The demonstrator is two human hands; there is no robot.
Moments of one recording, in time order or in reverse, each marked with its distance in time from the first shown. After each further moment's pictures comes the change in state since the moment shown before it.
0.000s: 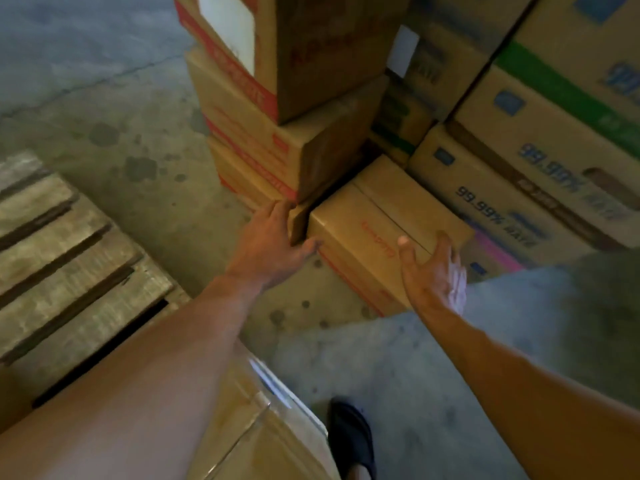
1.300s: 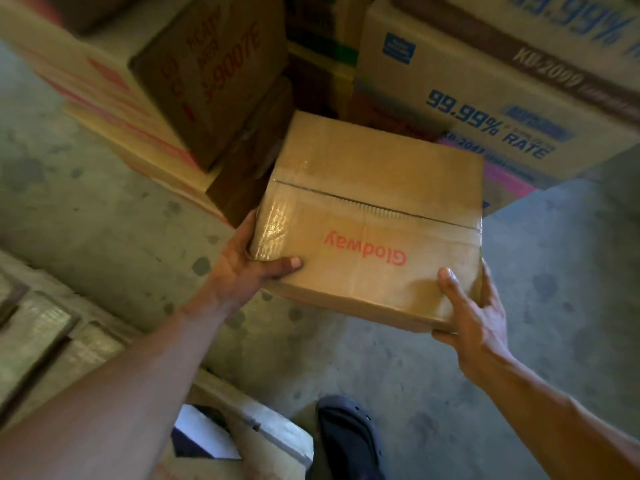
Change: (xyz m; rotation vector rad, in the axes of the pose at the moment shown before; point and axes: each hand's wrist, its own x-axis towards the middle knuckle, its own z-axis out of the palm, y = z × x) left_hand 0.060 -0.038 0.204 -0.694 -0.283 -0.233; right_hand 0.055 0.221 0.061 0.865 -0.083 0.549
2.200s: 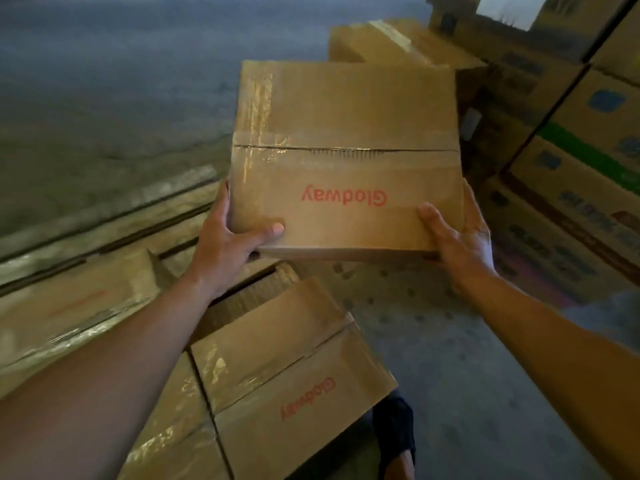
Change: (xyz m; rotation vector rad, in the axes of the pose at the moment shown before) left_hand -0.437 0.116 -0.219 -0.206 0.575 0.326; right_hand -0.375 -0.148 0.063 -0.325 -0.514 -0.773
